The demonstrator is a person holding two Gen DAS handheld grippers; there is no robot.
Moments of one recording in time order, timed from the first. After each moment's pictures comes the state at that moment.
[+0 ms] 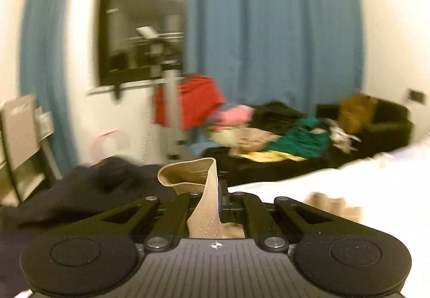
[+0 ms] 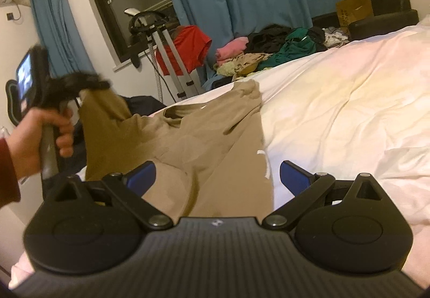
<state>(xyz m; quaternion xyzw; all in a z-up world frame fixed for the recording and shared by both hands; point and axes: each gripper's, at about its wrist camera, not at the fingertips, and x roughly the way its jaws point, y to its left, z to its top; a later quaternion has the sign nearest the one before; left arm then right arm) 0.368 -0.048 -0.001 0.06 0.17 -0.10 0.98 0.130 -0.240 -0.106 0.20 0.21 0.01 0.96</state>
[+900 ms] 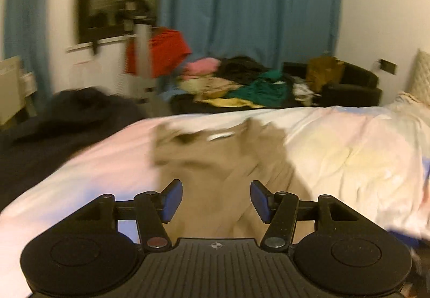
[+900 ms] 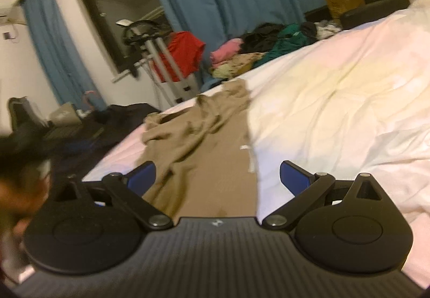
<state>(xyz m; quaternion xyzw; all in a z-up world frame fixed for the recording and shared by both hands) 0.199 -0.035 -0.037 0.03 0.27 -0.12 0.95 0.123 -0.257 -0.125 0.24 0.20 0.04 0.95</state>
